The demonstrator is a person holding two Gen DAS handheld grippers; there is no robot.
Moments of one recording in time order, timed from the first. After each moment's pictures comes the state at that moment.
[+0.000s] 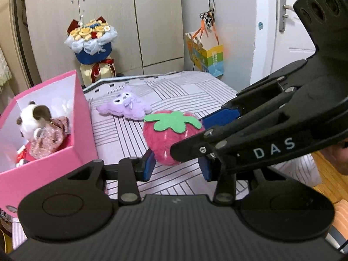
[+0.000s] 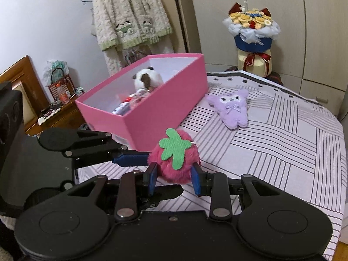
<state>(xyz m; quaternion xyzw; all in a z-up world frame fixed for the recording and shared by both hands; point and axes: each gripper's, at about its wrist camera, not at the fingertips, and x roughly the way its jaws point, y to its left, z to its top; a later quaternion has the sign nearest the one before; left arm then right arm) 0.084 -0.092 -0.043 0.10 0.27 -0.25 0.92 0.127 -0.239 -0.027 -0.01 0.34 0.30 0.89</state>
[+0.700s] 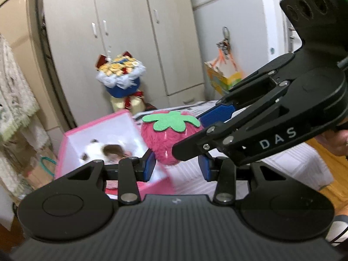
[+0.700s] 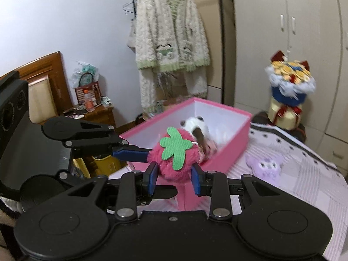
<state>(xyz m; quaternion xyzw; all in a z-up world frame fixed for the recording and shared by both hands) 0.070 0.001 0.034 0.14 0.19 -0.21 0.95 0.121 -0.155 0.050 -0.07 0.26 0.37 0.89</state>
